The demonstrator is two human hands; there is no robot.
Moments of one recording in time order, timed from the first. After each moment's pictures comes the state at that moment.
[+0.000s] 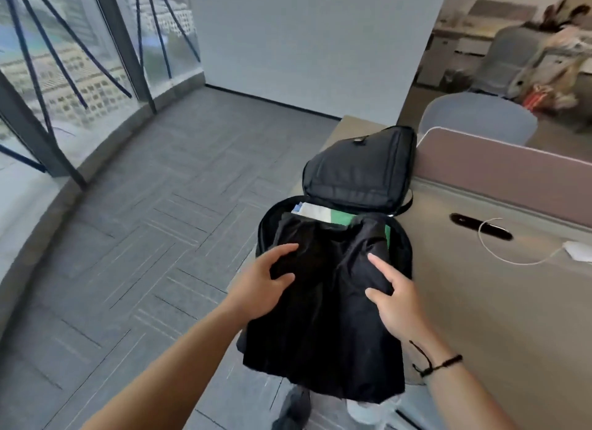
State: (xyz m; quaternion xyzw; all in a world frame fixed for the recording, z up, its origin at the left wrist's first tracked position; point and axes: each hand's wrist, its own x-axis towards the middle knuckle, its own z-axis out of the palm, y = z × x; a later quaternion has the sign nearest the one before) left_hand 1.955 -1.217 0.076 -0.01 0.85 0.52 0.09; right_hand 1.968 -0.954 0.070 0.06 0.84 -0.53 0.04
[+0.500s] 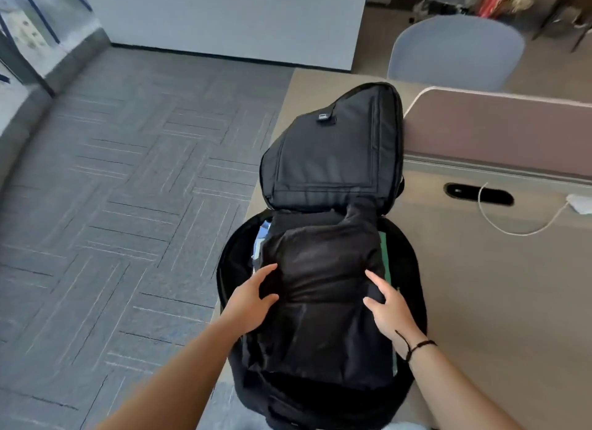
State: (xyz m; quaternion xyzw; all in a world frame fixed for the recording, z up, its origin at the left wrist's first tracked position) left_hand 1.737 -1.208 -0.047 0.01 0.88 0.39 0.29; right_hand 1.808 -0.925 -0.057 0.27 0.78 -0.55 0.13
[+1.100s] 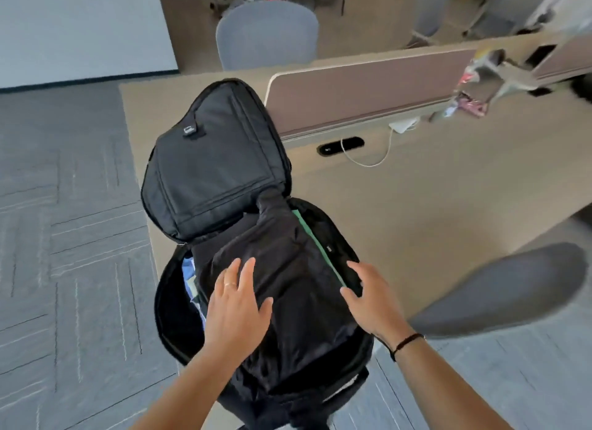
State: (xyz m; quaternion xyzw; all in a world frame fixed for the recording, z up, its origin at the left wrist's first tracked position) left_hand 1.718 -1.178 0.003 0.33 0.91 0.19 0.18; right_hand 1.882 -0.986 0.020 0.45 0.83 -0.34 0.04
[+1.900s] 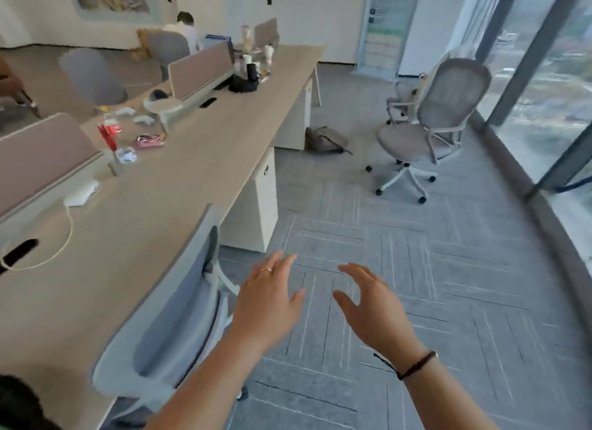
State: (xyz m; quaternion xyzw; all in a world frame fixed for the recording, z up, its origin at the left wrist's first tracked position) left_hand 2.290 -0.903 0.099 0.78 0.58 0.16 0.18; right_hand 2.487 -0.941 0.093 0.70 0.65 -0.19 -0.23
